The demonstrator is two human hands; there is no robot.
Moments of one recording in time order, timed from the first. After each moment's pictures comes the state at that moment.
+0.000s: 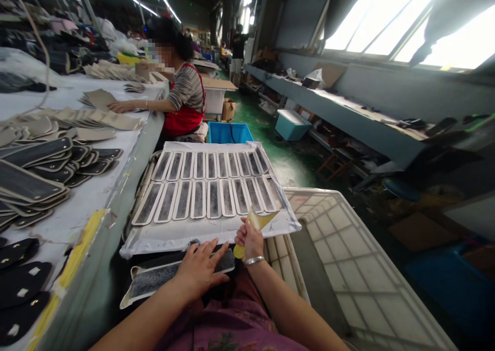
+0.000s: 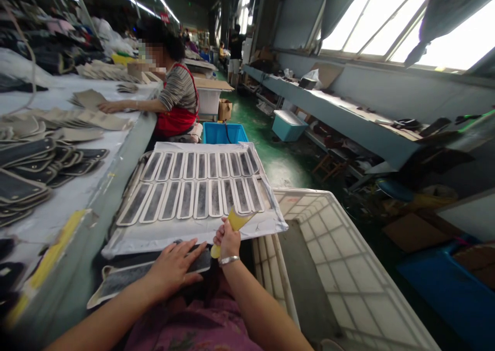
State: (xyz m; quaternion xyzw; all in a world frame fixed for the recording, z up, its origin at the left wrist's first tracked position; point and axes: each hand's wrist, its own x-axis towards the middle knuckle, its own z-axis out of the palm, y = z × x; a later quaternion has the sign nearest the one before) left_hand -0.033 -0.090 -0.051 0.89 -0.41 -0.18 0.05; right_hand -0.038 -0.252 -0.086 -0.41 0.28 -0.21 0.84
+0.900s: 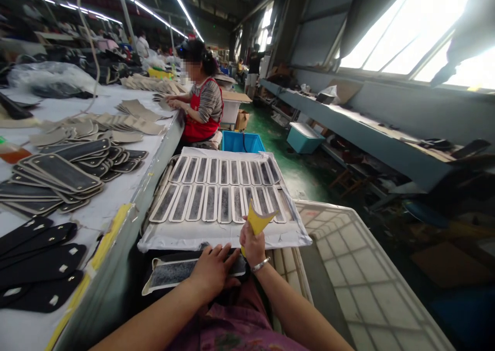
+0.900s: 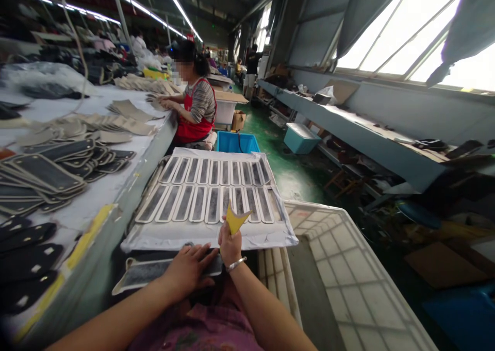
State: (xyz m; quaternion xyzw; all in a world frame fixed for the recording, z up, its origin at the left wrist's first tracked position) left_hand -0.038 -0.085 -0.060 0.88 -0.44 -0.12 0.09; right_hand -0.031 -0.228 -0.076 -0.58 0.18 -0.21 0.77
